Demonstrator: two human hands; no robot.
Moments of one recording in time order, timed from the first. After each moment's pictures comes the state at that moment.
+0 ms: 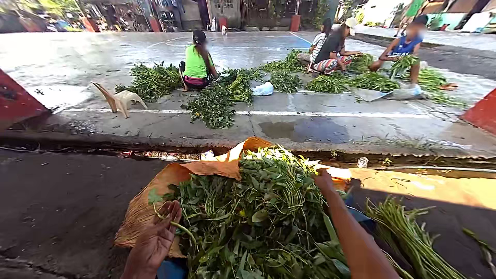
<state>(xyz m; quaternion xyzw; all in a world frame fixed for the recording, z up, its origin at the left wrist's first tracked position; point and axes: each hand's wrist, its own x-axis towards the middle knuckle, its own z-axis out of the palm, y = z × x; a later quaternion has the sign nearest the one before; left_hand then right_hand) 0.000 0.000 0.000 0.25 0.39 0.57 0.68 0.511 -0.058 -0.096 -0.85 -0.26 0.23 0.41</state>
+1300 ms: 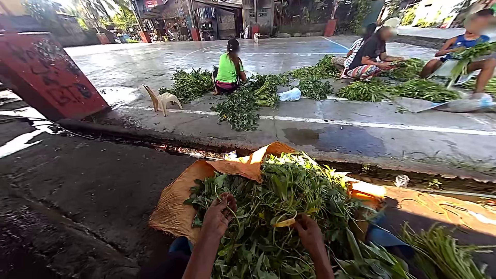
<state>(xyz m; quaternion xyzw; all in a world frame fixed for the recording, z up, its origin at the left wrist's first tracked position) 0.085 -0.001 -0.004 0.19 0.49 0.50 0.68 0.316 -0.121 -0.082 -0.72 -0.41 0.35 0.44</state>
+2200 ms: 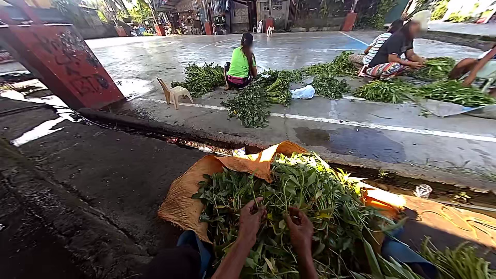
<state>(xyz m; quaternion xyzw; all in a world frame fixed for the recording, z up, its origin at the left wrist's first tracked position) 0.128 -0.019 -0.044 0.44 0.52 0.40 0.62 0.262 -0.072 -0.103 -0.69 -0.31 0.29 0.59</state>
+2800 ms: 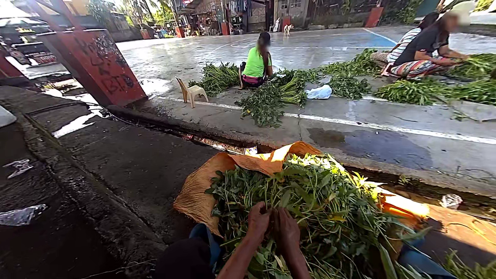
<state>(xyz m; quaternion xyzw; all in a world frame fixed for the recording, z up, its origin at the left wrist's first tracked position) 0.114 -0.016 -0.053 0.55 0.57 0.32 0.53 0.205 -0.068 -0.072 -0.73 -0.56 0.21 0.34</state>
